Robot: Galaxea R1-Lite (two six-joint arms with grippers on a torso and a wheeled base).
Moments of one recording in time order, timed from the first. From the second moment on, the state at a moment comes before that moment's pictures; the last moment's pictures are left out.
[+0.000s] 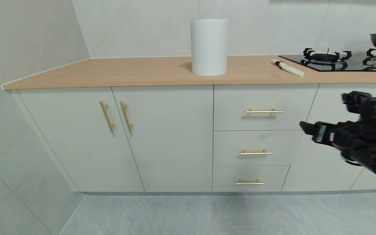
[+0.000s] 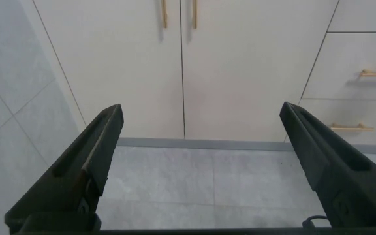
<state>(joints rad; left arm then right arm) 0.00 0.00 0.00 0.00 0.04 0.00 0.27 1.57 -0.67 -0.66 -0.43 0.22</state>
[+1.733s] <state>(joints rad) 0.00 0.00 0.00 0.00 0.04 0.00 0.00 0.00 -0.07 0.01 0.02 -0.07</state>
